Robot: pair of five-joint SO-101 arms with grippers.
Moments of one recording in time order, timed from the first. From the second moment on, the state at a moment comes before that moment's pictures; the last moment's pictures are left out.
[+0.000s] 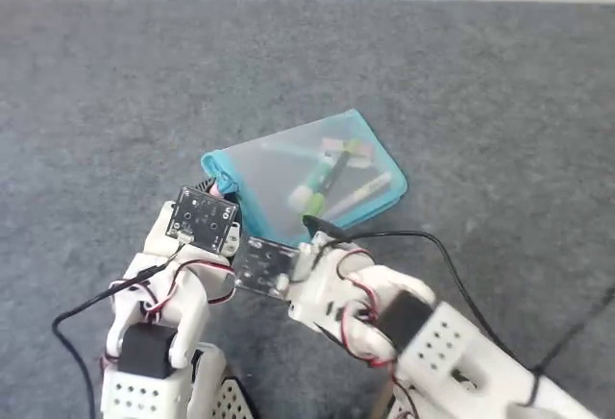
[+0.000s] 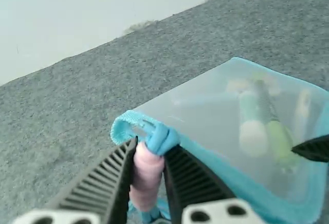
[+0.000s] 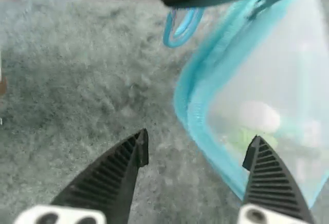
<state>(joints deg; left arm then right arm) 2.9 -93.8 78.5 55.8 -11.5 -53.8 -55.5 63.3 50.1 26.2</state>
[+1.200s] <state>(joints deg) 9.1 -93.8 78.4 61.0 -11.2 -36.9 -37.5 49.4 39.1 17.1</state>
